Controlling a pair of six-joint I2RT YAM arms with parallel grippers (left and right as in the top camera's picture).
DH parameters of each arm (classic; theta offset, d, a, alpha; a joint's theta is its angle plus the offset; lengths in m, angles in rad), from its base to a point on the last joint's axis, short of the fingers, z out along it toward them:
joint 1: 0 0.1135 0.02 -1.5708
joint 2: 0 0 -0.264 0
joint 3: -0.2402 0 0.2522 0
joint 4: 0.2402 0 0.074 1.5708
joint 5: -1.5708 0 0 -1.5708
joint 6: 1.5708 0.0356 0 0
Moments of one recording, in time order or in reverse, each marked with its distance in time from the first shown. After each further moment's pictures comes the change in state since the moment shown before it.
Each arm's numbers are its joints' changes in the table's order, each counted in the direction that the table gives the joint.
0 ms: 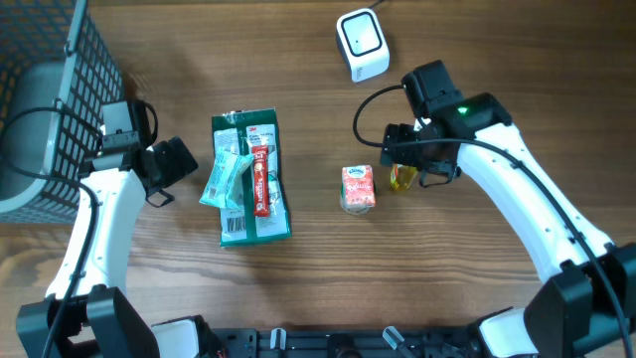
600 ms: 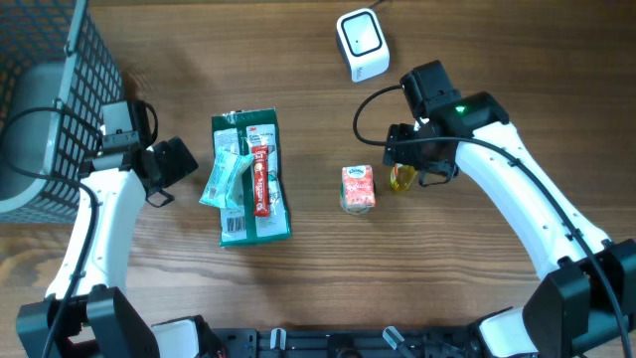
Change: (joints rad) left arm 0.000 0.000 0.000 0.000 0.000 0.000; right arm 0.000 0.009 0.004 -0.008 -0.019 0.008
